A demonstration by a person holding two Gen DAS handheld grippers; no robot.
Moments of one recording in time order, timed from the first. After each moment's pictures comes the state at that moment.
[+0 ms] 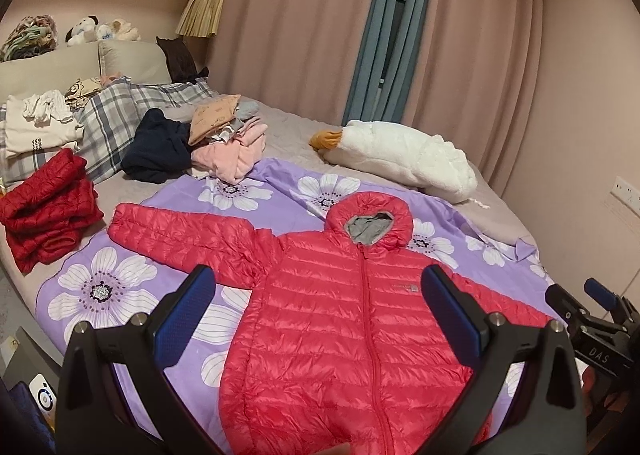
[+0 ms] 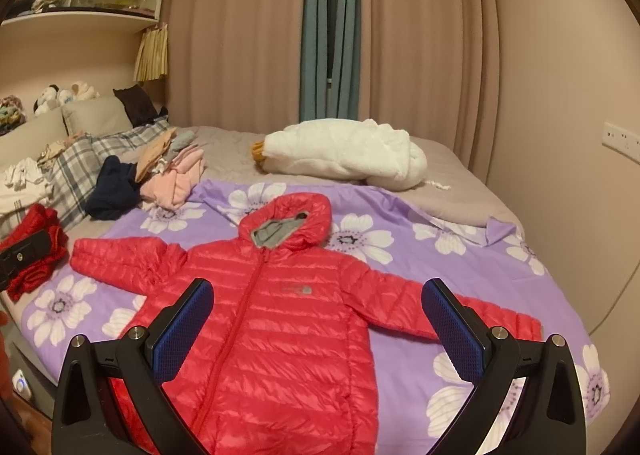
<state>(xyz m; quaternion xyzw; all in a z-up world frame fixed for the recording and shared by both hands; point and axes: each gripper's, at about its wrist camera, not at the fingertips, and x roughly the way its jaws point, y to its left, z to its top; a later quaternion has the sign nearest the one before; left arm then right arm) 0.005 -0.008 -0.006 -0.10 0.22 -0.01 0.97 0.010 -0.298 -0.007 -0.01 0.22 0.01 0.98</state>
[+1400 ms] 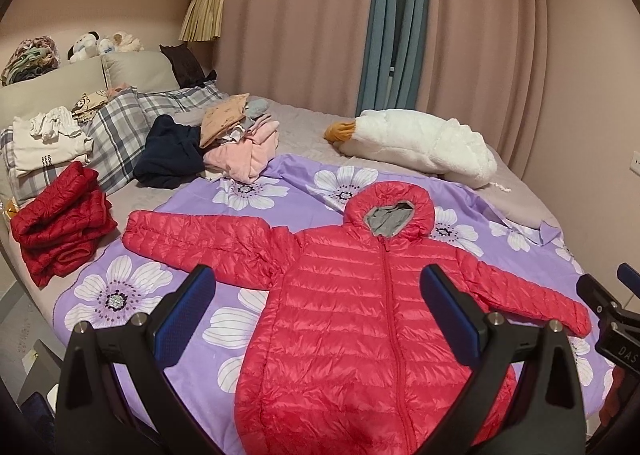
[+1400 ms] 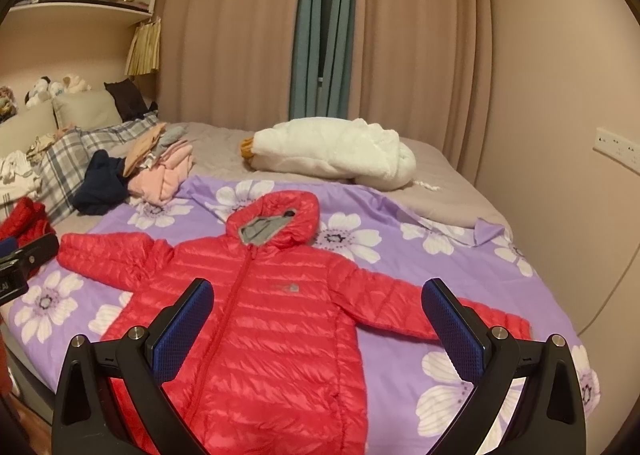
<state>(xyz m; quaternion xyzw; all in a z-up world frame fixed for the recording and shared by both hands) 0.021 -0.019 -0.016 -0.06 0.23 0.02 0.97 0.014 -0.295 -0.008 -0.03 0.22 -0.01 0.98</state>
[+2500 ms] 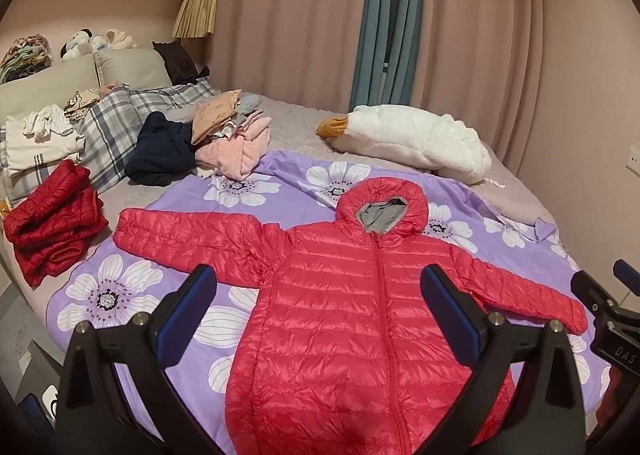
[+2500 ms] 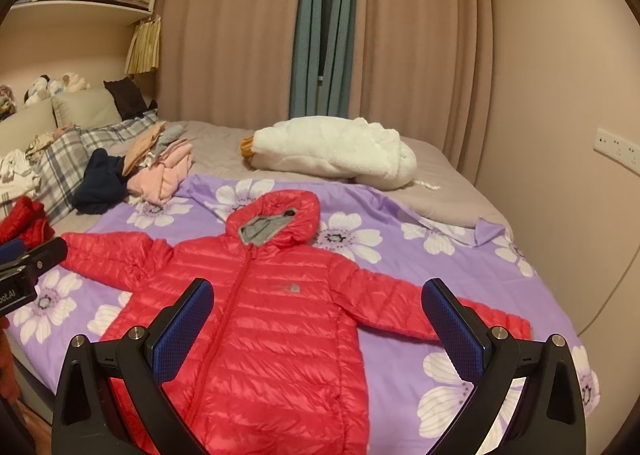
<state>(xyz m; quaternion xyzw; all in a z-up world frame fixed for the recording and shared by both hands) 0.027 -0.031 -0.017 -0.06 0.24 0.01 0.97 0.015 -0.292 -0.009 -0.03 0.22 -0.01 0.98</state>
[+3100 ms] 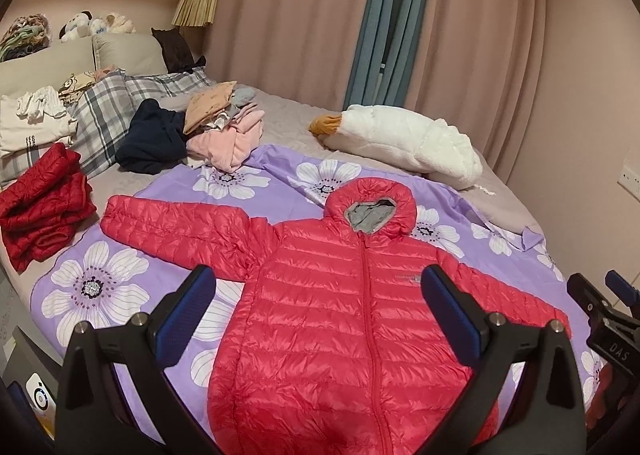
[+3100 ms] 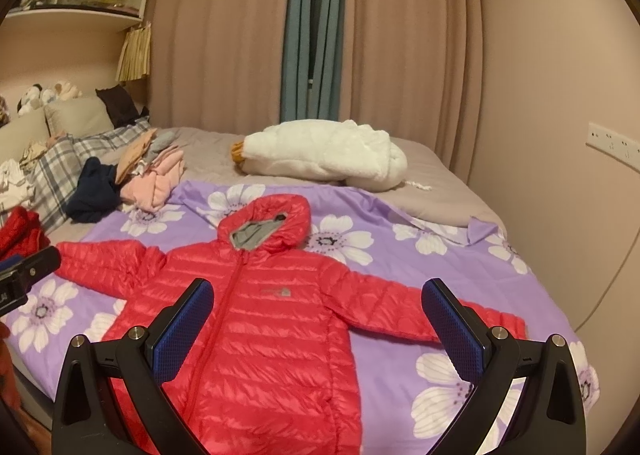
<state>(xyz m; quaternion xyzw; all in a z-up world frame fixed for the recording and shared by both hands) 0.028 -0.027 -0.017 -0.10 0.24 0.00 0.97 0.014 -0.302 -0.006 -0.02 0.21 -0.03 0.98</state>
